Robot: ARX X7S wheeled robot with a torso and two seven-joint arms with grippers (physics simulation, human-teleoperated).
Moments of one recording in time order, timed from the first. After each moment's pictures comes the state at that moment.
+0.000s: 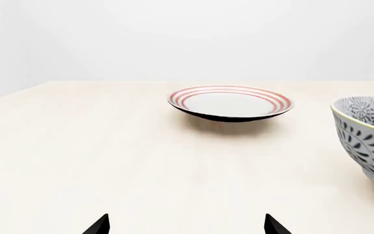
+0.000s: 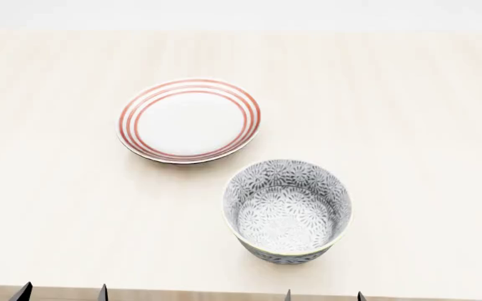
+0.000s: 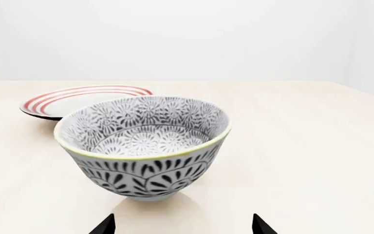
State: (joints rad) left arm 0.00 0.00 0.00 0.00 0.00 0.00 0.00; right arm 0.00 0.00 0.00 0.00 0.00 0.00 0.00
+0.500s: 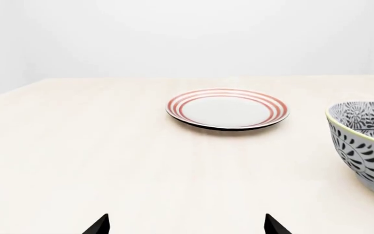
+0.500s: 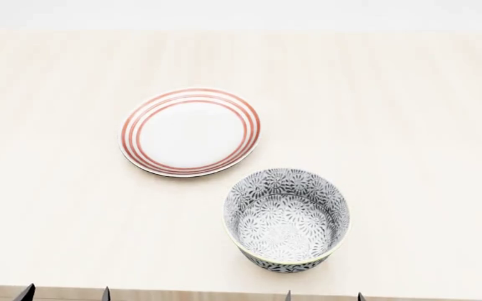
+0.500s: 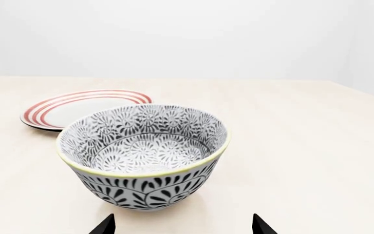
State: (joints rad) left arm 0.00 -0.04 0.05 0.00 -0.03 -0.01 -0.05; right arm 0.00 0.04 -0.05 0.00 0.03 0.01 0.06
